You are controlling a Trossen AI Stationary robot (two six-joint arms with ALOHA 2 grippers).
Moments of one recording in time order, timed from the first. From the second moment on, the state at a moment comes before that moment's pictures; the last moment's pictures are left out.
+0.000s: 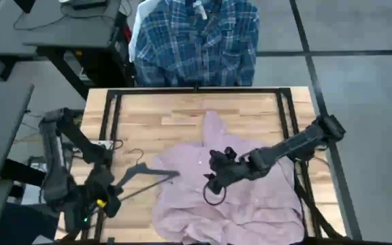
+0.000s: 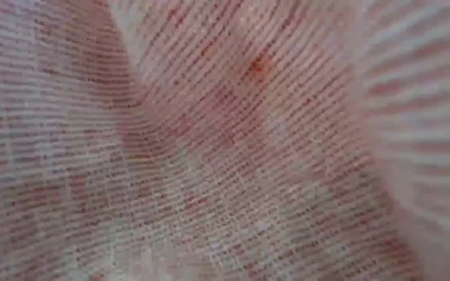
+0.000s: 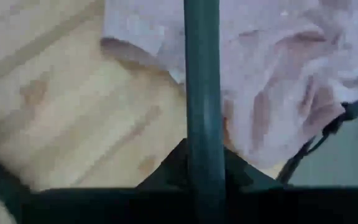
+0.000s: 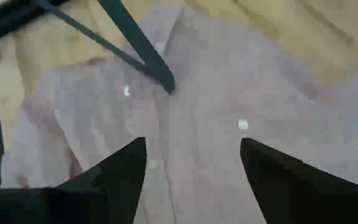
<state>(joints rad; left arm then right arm) -1.31 1.40 1.35 -1.52 -0.62 -2.17 0.39 1.66 1.27 -0.50 0.43 0.79</state>
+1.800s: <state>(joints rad) -1.24 1.34 1.63 -1.57 -0.48 -1.65 0.51 2.00 1.28 -0.84 0.32 0.99</state>
